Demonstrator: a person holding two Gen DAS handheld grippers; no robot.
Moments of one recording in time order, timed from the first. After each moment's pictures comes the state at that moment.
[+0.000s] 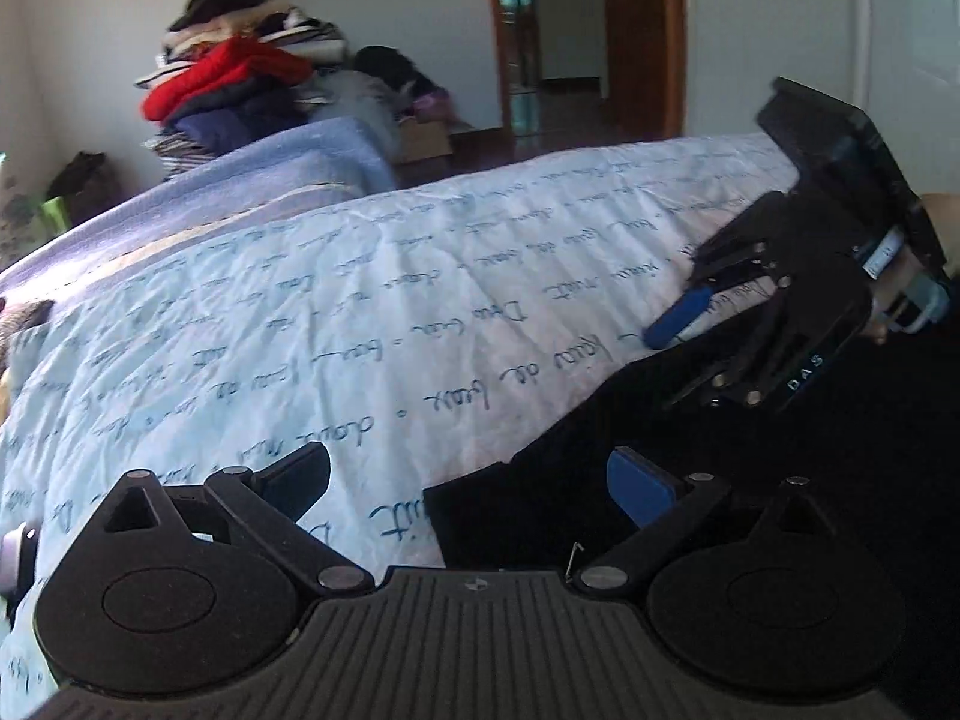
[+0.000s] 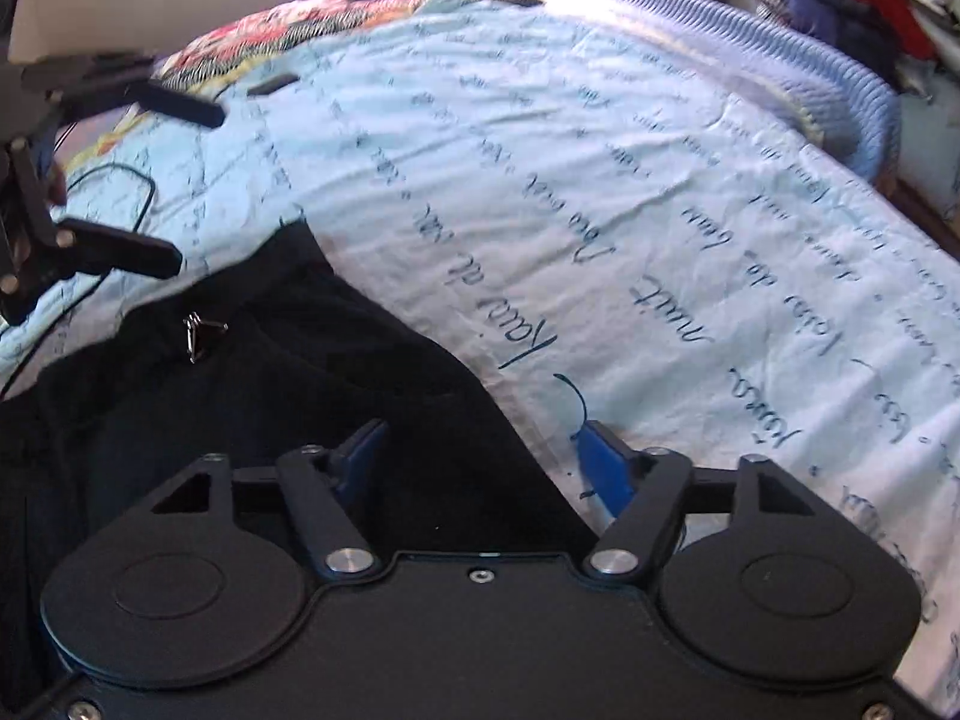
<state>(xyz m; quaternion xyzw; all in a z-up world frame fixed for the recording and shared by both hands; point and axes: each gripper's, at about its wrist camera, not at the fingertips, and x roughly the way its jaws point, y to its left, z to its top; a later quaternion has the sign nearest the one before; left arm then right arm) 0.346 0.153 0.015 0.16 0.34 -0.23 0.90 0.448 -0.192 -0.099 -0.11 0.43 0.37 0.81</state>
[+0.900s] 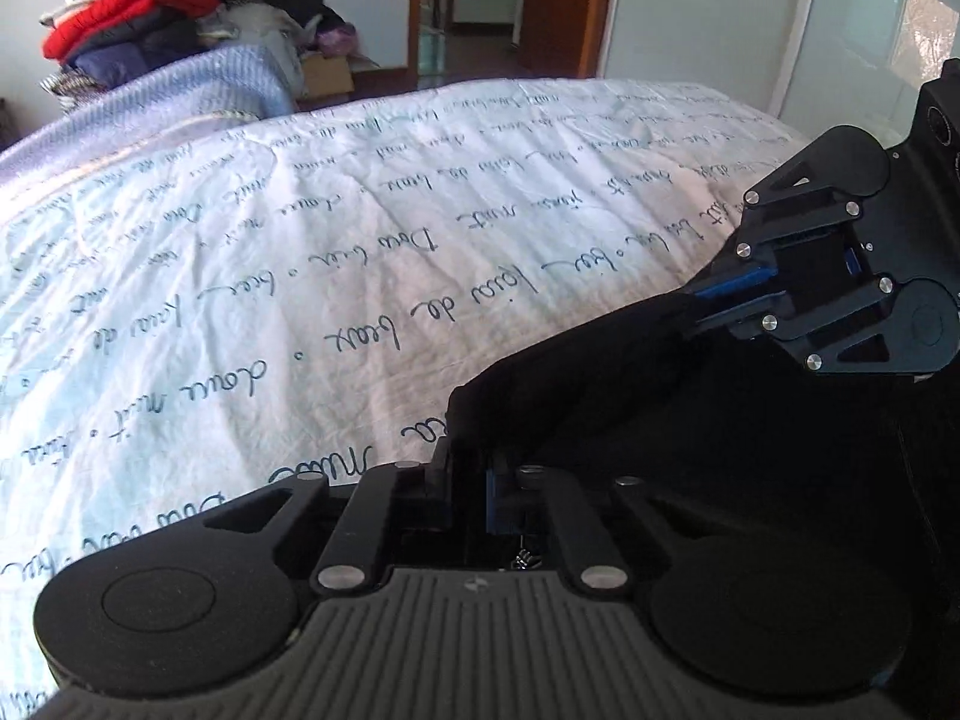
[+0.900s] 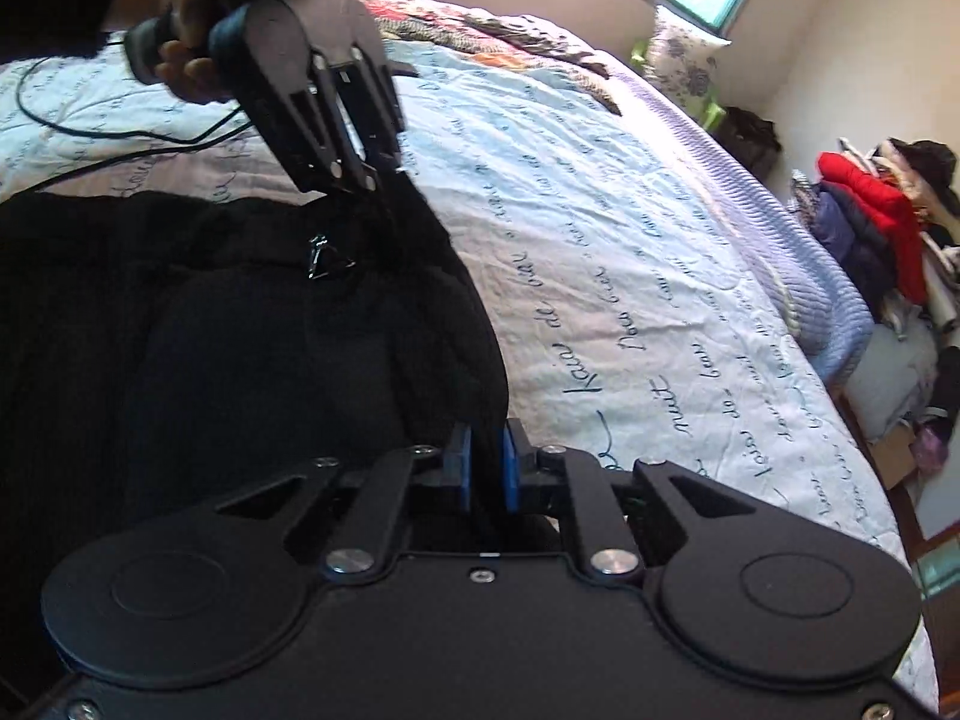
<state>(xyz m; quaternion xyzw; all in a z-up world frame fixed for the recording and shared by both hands) 0.359 0.158 -0.011 0.13 0.39 -0.30 0.86 0.344 -0.187 -0.062 -0.31 0.28 0.37 0.83</state>
